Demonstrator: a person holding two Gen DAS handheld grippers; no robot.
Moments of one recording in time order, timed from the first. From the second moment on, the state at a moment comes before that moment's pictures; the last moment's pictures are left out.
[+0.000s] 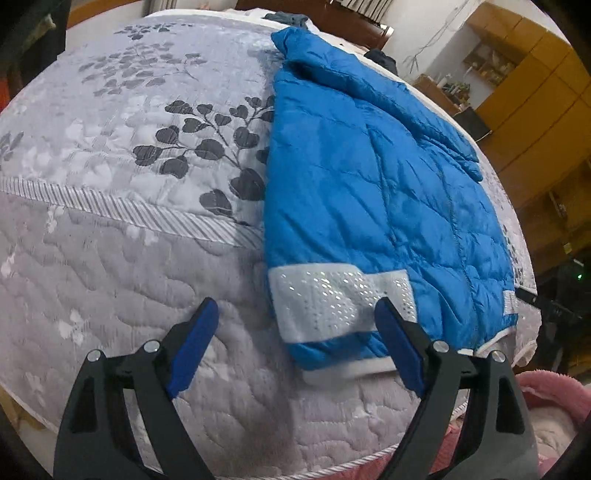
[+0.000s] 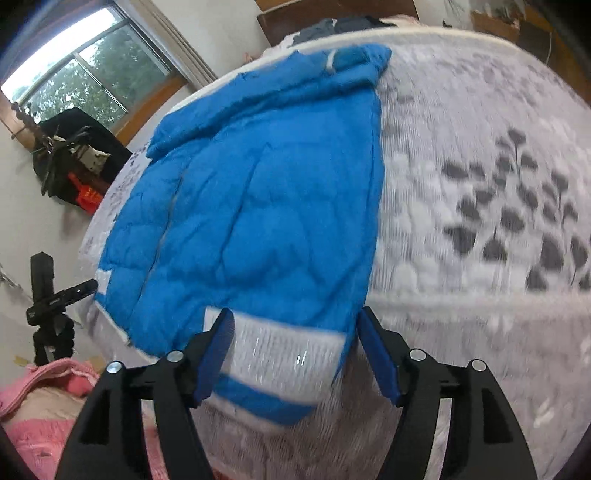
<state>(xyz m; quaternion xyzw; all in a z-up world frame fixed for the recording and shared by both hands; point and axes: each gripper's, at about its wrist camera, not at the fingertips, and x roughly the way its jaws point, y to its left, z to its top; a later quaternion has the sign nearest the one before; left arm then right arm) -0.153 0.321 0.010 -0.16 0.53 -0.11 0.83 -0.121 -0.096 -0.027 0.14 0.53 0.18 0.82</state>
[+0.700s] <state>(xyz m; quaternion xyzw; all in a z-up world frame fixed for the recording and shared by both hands) -0.150 0.302 0.034 -0.21 0.50 -0.17 0.82 -0.127 -0.101 -0.009 0.18 0.48 0.24 0.82</state>
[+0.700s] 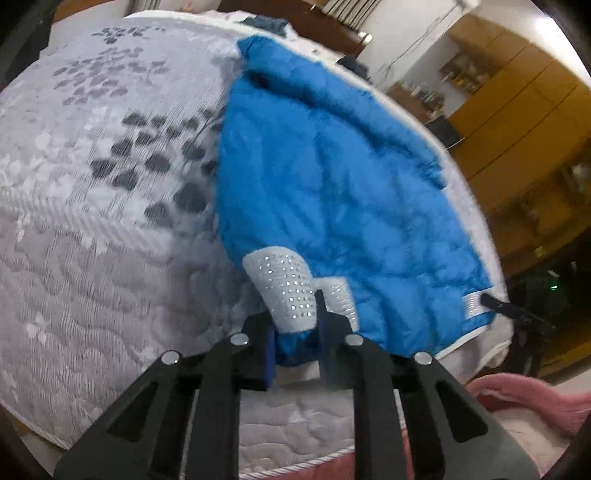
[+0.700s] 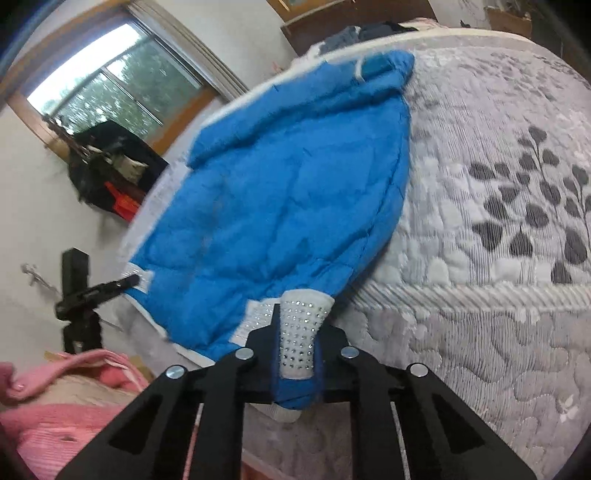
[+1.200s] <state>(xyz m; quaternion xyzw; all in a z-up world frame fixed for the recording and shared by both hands) -0.054 0.309 0.115 -0.24 0.40 -0.24 0.85 -0.032 -0.115 0.090 0.20 0.42 0.29 0.84</state>
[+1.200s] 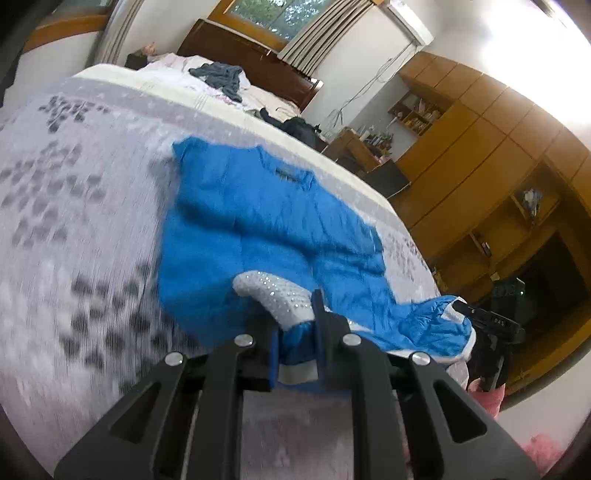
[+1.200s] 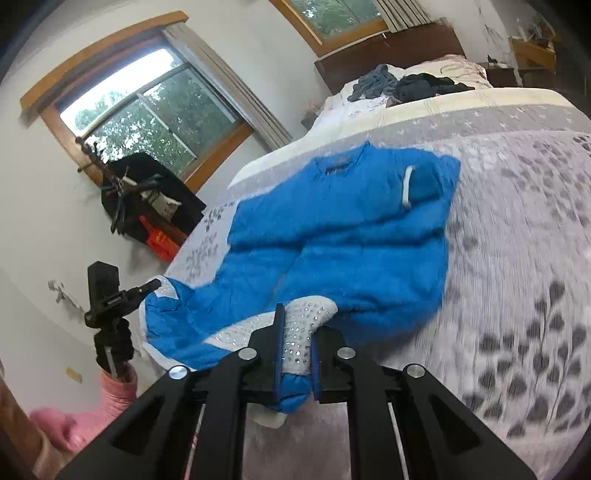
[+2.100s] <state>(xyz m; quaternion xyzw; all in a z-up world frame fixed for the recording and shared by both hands) 0.200 0.305 0.030 -0.29 0.50 -0.19 0.79 0.208 -0.134 -0.007 0.31 0.54 0.21 0.75</state>
